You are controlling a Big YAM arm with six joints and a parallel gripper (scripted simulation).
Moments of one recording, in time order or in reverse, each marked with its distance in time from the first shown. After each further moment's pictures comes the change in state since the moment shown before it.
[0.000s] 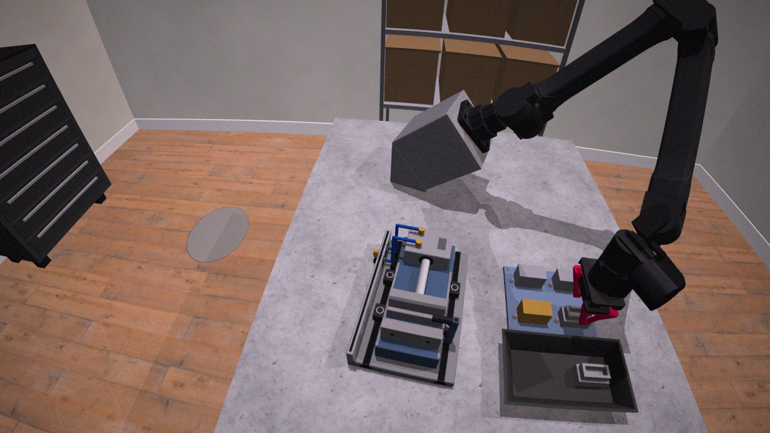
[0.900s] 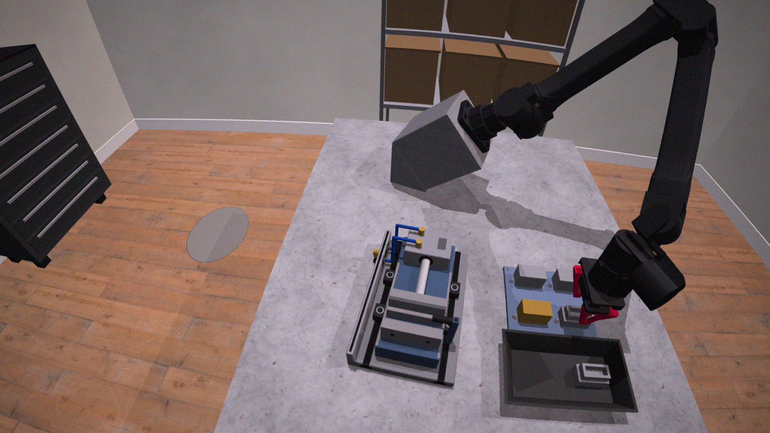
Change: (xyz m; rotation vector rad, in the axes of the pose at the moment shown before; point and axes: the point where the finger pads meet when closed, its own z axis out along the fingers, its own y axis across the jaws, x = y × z) arm 0.000 0.000 0.000 0.000 0.000 0.000
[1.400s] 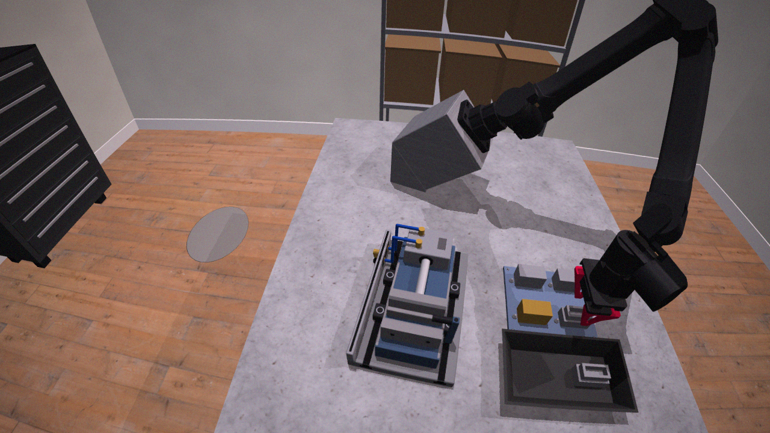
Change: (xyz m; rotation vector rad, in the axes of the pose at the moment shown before) arm -0.003 -0.002 0.000 0.003 -0.002 -0.003
